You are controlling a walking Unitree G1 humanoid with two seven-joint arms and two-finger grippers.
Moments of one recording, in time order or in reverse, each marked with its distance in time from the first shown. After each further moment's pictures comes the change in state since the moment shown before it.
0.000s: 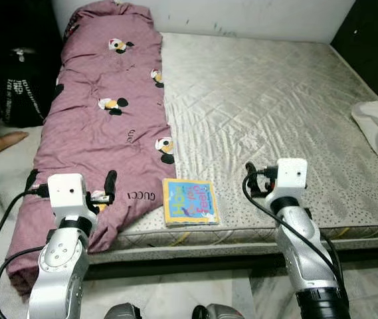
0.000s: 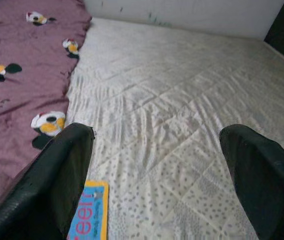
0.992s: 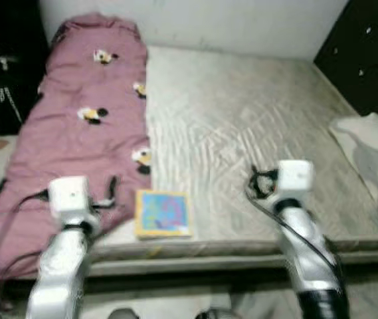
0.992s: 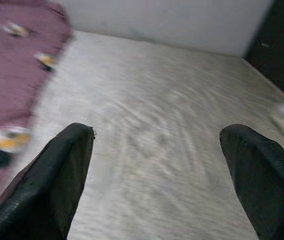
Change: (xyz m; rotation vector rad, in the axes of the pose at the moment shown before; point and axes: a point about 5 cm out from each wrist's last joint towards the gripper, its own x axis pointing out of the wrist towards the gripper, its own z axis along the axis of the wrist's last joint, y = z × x) left arm 0.000 0.004 -0.006 -0.005 0.026 0.017; right arm 0.000 0.004 0.003 -0.008 -0.018 0.004
